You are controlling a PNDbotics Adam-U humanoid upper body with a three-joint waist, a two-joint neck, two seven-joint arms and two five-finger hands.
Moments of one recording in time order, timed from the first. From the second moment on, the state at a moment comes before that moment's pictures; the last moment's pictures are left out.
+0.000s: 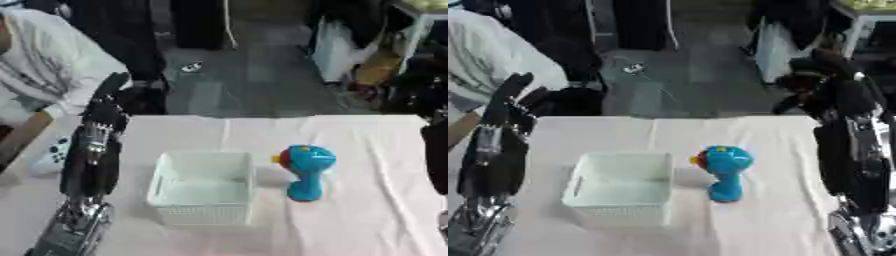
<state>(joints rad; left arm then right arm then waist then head) -0.27 0.33 -0.06 -1.81 0.15 -0.30 0.22 -0.45 -0.30 0.20 -1.98 -0.15 -0.24 -0.04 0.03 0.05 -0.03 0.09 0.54</state>
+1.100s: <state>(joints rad) -0.26 0.33 -0.06 -1.81 0.15 -0.30 0.22 -0.53 -0.33 0.19 -1.91 -0.08 -0.18 -0.03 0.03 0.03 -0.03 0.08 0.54</state>
